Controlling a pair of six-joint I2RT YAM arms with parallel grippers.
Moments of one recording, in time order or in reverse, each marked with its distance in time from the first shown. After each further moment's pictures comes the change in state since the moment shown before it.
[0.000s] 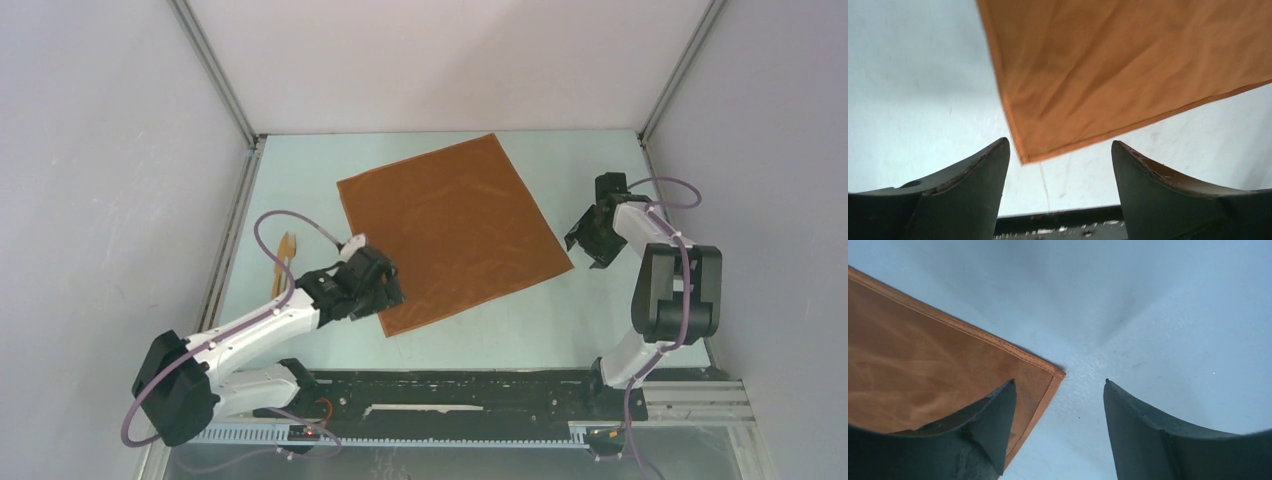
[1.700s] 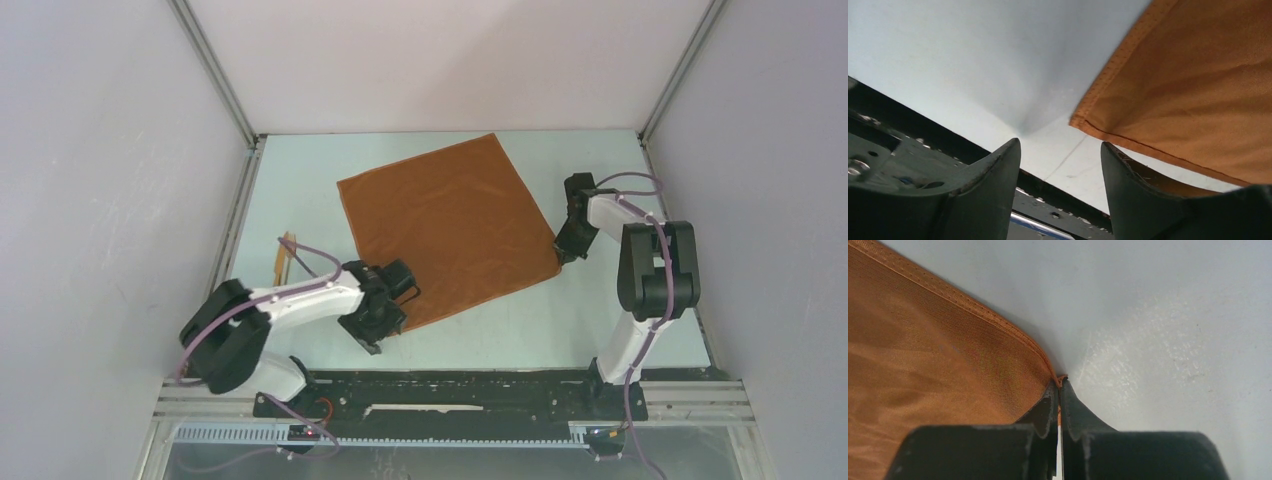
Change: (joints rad) left arm -0.106 0.274 0.043 -0.336 0.102 -0.706; right arm 0.132 0.174 0.076 -0.031 0.004 -0.043
